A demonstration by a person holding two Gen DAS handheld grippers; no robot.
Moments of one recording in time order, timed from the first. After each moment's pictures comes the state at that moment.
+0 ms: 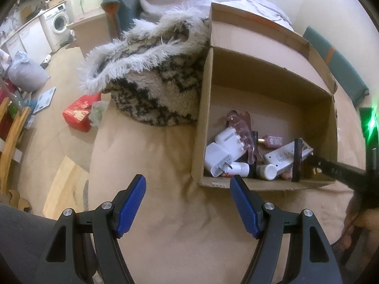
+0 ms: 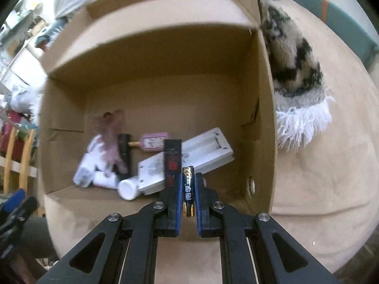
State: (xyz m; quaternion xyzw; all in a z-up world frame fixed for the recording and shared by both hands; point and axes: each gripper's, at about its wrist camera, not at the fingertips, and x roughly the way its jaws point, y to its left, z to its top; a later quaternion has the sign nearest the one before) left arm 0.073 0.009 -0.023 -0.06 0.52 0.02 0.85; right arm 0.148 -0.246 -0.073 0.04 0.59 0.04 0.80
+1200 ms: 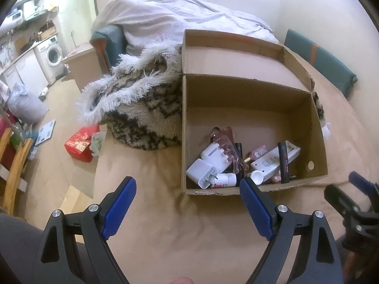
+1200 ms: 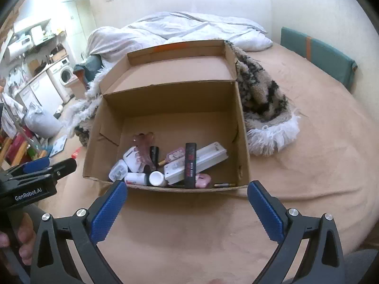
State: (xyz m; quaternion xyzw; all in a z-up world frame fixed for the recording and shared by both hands) left arm 0.054 -0.019 0.000 0.00 0.45 0.00 0.89; right arm 0.023 -0.242 -0.001 0.05 0.43 0.05 0.90
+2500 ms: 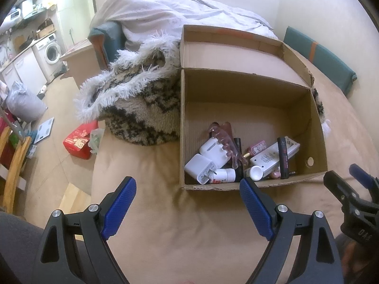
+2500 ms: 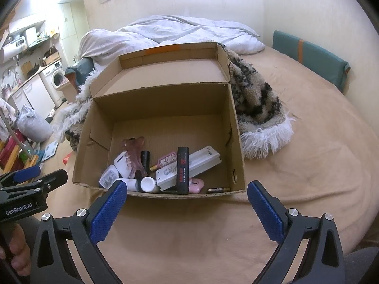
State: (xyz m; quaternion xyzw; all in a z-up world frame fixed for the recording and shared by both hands) left arm 0.053 -0.020 -0.004 0.00 0.46 -0.01 0.89; right arm 0.028 -0.243 -0.004 0.04 0.41 0.02 0.91
